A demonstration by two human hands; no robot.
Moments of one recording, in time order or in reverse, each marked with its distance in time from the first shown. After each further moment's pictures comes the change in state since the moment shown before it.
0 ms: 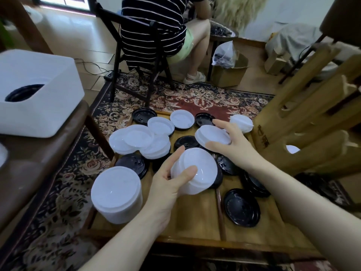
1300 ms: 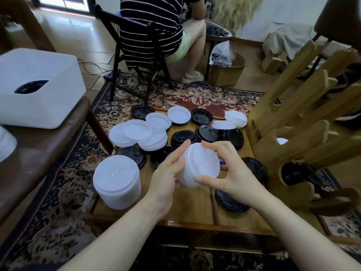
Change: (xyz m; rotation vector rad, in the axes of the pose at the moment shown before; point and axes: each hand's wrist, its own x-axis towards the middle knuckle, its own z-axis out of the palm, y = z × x) left_hand -0.019 0.002 0.011 0.113 -0.059 -0.005; right_hand -0.083 0.020 0.018 -0.084 -0.042 -0.273
